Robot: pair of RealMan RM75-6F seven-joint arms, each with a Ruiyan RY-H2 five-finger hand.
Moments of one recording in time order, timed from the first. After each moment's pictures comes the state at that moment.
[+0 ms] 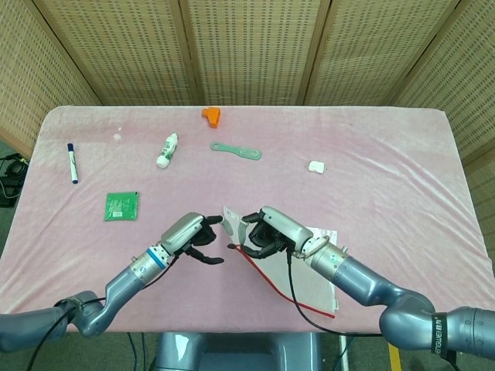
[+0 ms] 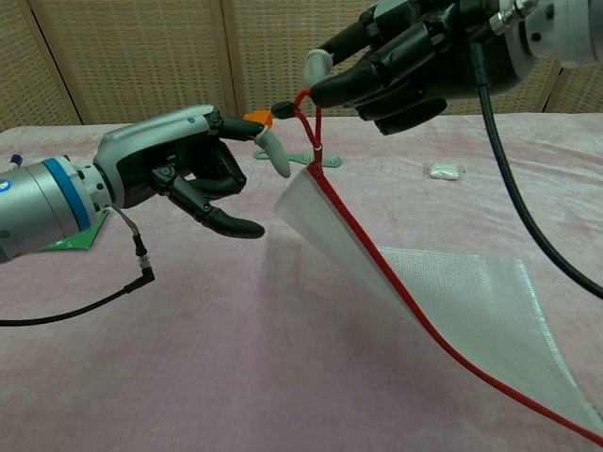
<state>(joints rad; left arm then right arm) -0.74 -1.58 -0.13 -1.43 1.60 1.01 -0.68 0.91 -1.04 0.39 -2.05 -0.88 0.54 0.53</state>
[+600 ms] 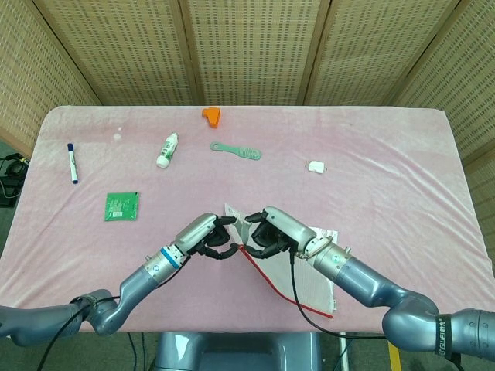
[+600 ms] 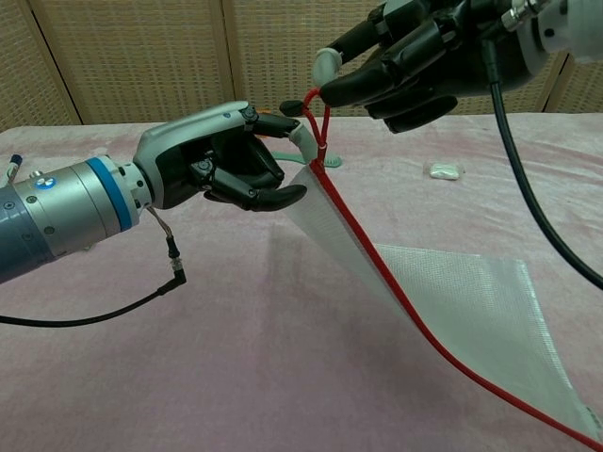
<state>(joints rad) -0.79 -1.64 -0.14 -1.42 1.56 1.00 -0.73 0.90 -1.02 0.39 -2.06 -0.87 0.54 0.51</state>
